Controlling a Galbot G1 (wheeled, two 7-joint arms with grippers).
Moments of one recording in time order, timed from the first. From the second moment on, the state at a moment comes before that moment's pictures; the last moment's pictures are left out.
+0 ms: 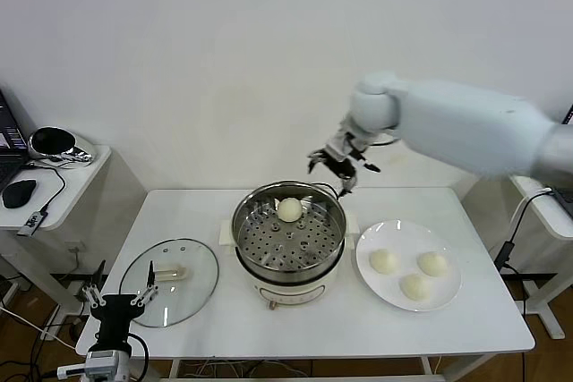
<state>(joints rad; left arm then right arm) 1.67 -1.21 -0.63 -2.08 -0.02 -0.02 -0.31 0.75 0.95 -1.40 1.36 0.24 -0.01 -1.04</state>
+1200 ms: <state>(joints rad) 1.68 -1.23 -0.66 -2.10 0.00 -0.02 -0.30 0.21 0.70 -1.08 1.30 0.03 -0.28 -1.01</state>
